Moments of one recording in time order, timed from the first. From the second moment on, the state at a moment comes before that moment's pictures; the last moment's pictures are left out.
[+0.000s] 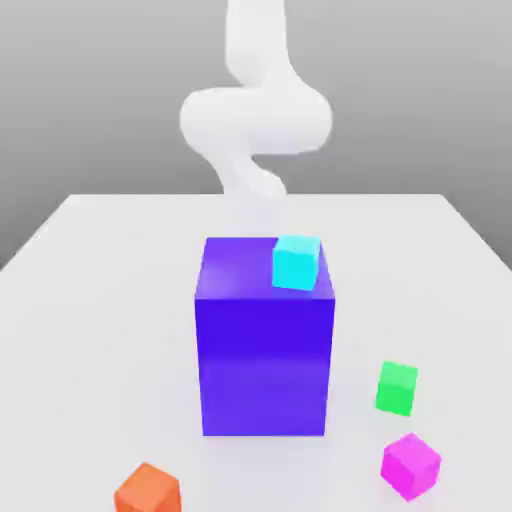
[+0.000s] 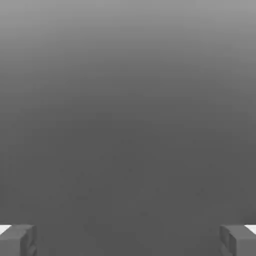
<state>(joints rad) 0.03 -0.71 0.00 -2.31 0.01 2.34 0.77</state>
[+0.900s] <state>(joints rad) 0.29 0.28 0.09 -2.44 -0.06 2.73 0.66</state>
